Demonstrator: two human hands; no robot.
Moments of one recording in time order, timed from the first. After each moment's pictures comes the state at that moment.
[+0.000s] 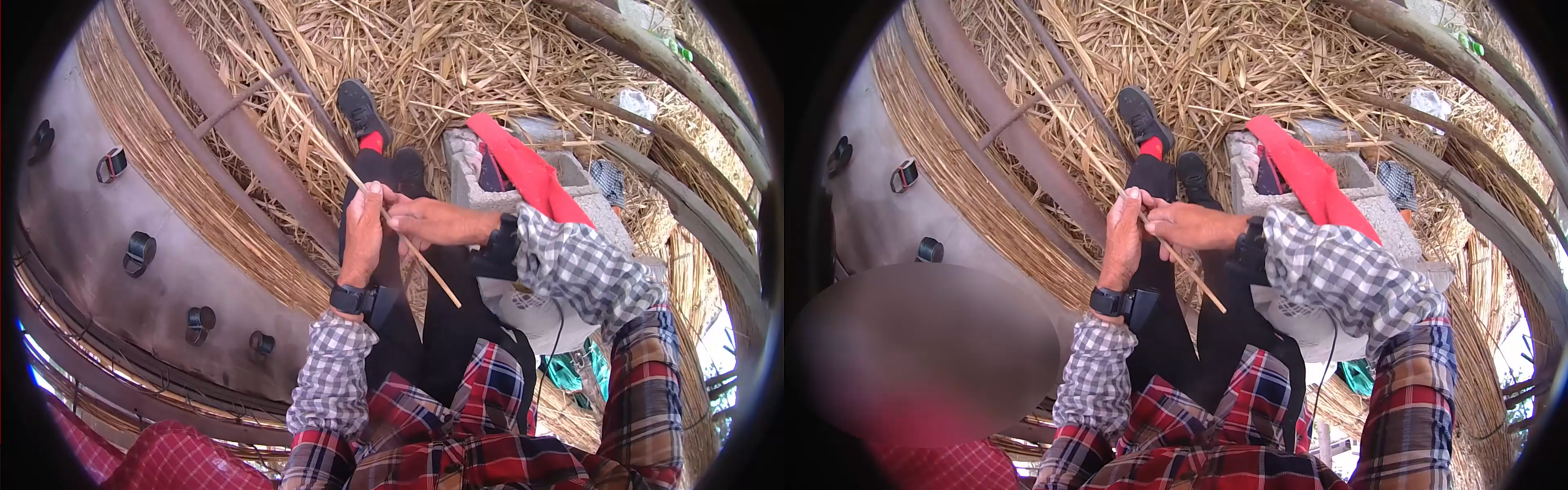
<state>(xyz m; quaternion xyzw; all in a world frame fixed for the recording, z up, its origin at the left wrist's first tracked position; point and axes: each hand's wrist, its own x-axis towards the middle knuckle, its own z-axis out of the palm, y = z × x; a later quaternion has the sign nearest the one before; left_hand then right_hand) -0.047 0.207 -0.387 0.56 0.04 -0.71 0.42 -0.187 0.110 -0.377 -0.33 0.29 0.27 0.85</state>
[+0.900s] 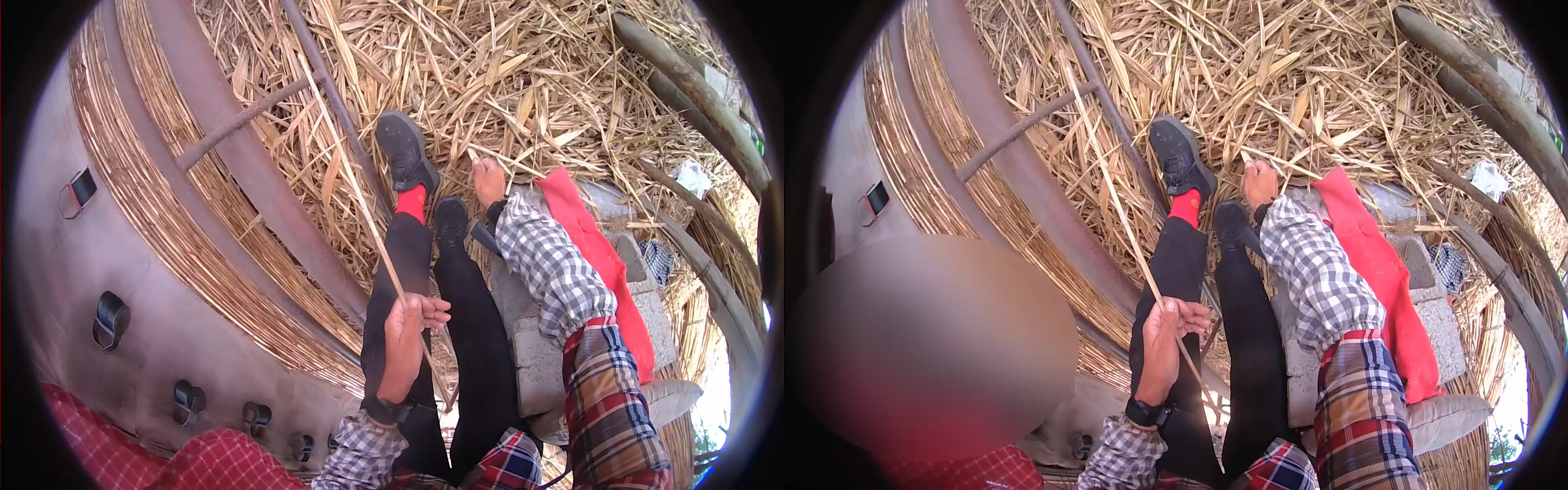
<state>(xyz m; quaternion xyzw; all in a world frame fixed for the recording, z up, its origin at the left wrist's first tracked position) -0.074 0.269 -0.442 0.60 0.17 -0.66 0.42 -0.250 0.135 -0.727 -0.55 0.72 0.01 0.42</state>
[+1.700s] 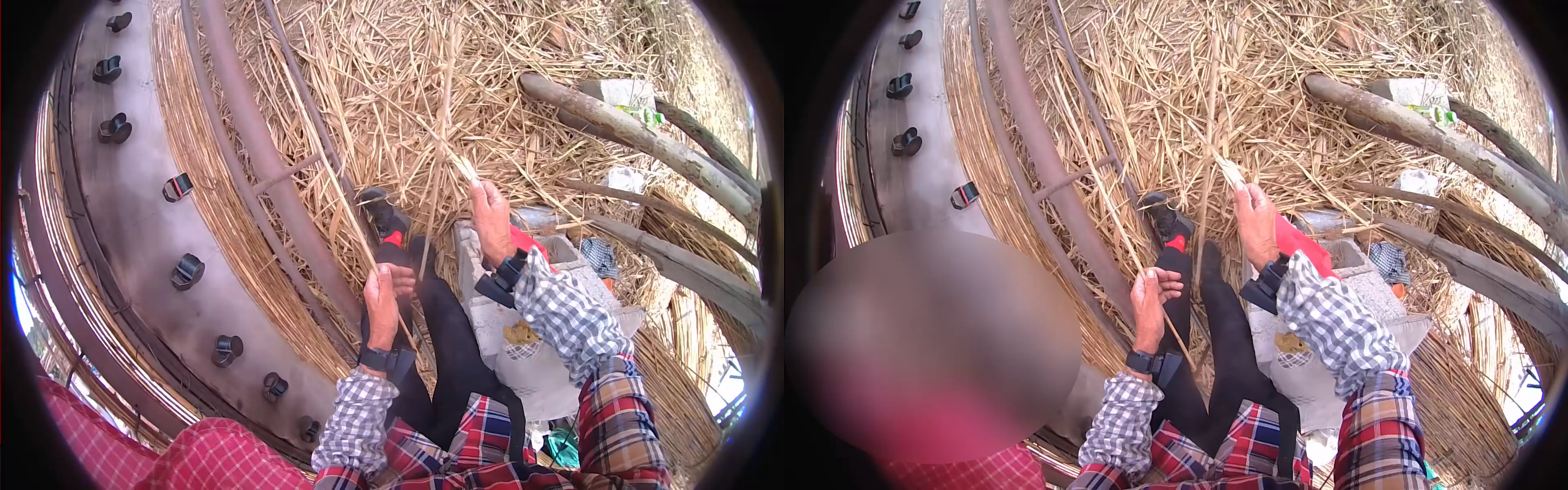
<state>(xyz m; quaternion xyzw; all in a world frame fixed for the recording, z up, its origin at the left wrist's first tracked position) -0.052 0.219 -0.366 0.63 0.05 -0.59 0.51 -0.183 0.032 -0.386 -0.39 0.68 -0.20 0.58</state>
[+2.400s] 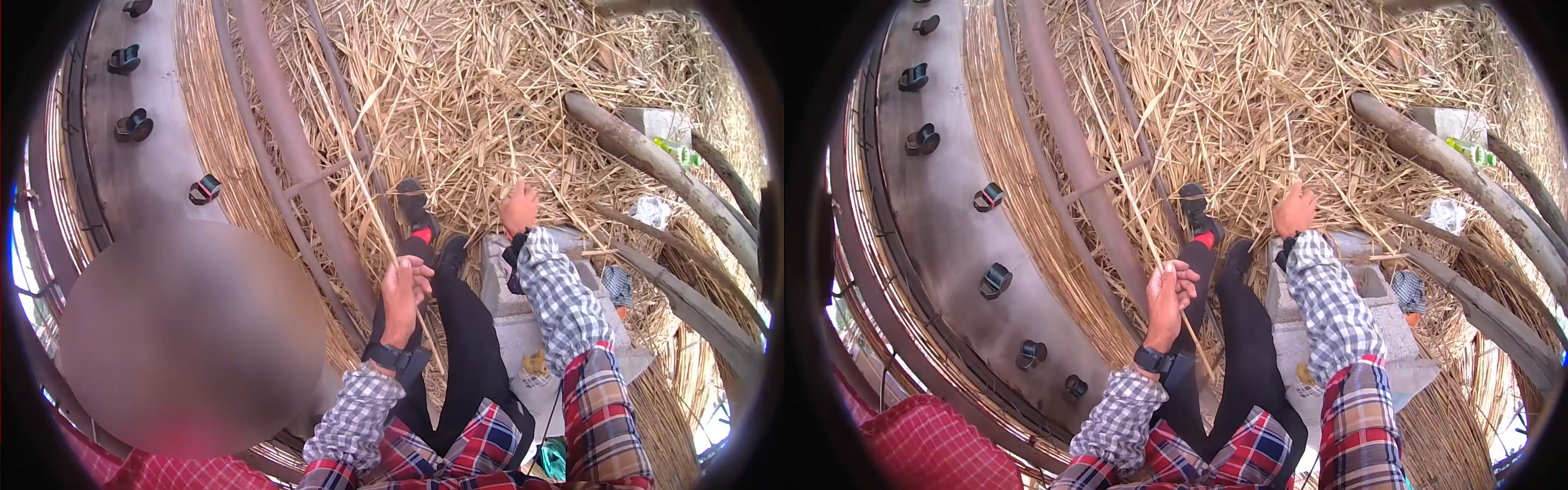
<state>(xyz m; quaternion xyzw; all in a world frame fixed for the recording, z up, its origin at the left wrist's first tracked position) -0.009 0.166 -0.362 0.62 0.13 -0.60 0.49 -0.206 0.000 -0.523 -0.73 0.68 0.07 0.09</state>
